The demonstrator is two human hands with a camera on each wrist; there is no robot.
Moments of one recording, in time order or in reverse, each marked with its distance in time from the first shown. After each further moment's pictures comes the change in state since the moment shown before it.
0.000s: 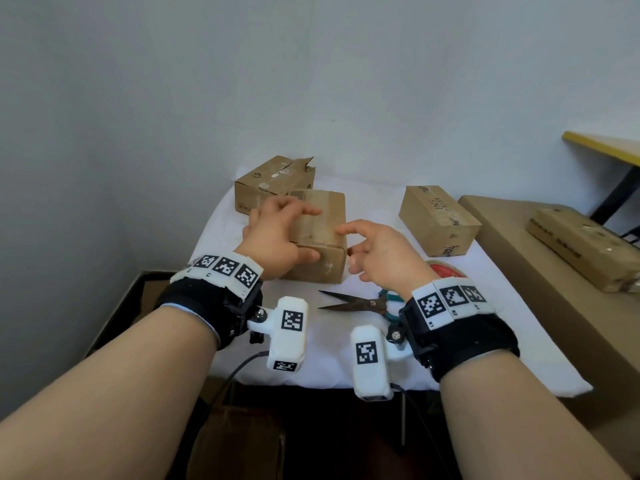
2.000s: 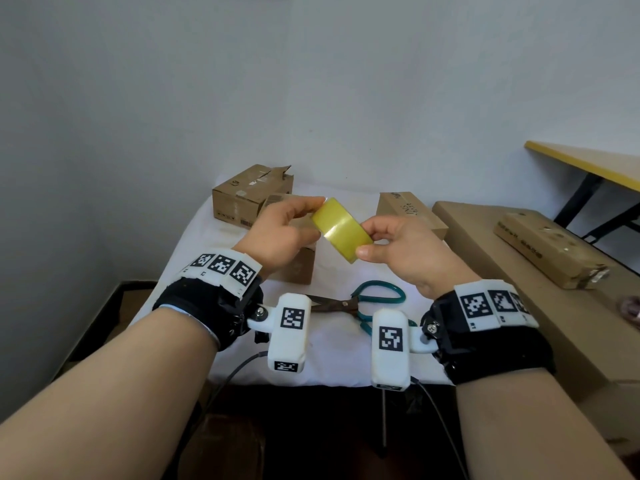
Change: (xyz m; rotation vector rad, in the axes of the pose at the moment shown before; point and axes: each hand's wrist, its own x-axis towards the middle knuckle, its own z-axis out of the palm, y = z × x) left_hand 0.001 0.046 0.015 -0.601 -0.072 0.108; right_hand -0.044 0.002 -0.061 0.200 0.066 -0.126
